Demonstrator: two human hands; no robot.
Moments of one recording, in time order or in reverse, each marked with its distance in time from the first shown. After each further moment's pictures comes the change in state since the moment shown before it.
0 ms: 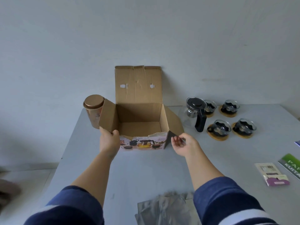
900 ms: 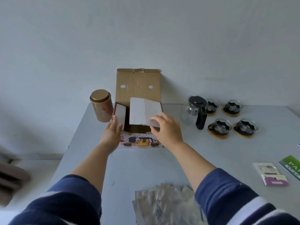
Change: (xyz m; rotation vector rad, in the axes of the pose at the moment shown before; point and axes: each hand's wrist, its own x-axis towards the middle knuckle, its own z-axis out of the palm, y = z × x) left_hand -0.008 -0.010 -0.017 0.242 -0.239 0.147; right_hand -0.032 0.036 0.025 -1.860 -0.309 -1.540
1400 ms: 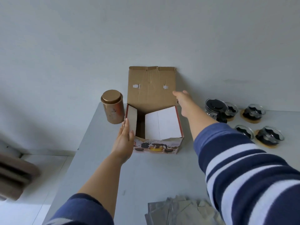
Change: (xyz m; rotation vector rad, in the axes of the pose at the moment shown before) left_hand 0.008 -0.016 0.008 -0.084 0.001 0.074; right_hand 0.135 0.010 -0.010 0.971 -0.134 0.821
